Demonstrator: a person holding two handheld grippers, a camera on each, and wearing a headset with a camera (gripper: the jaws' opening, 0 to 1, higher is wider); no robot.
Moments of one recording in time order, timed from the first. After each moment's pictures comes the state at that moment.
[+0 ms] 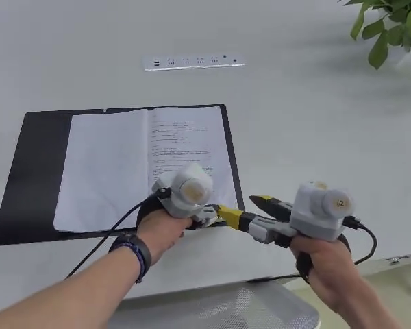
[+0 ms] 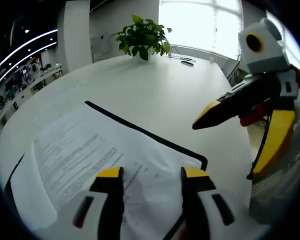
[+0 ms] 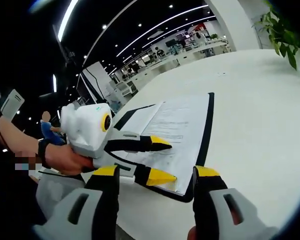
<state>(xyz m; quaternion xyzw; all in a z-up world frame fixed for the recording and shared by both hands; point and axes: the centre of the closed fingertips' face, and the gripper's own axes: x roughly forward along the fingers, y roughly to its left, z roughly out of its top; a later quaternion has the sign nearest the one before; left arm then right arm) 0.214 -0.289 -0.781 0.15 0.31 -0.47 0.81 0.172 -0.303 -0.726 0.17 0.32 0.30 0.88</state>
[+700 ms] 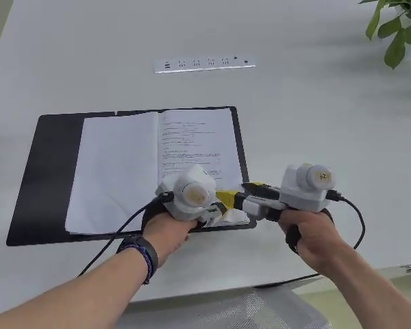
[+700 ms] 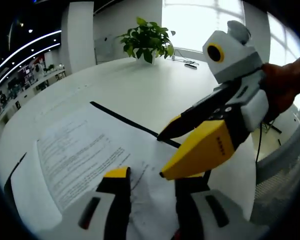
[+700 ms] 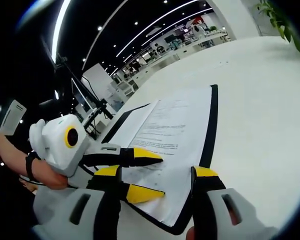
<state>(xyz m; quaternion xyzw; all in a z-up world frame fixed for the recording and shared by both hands) 0.221 -0.286 -0.781 0.14 0.30 -0.46 0.82 0.222 -0.293 -0.756 0.20 0.34 0.31 0.86</state>
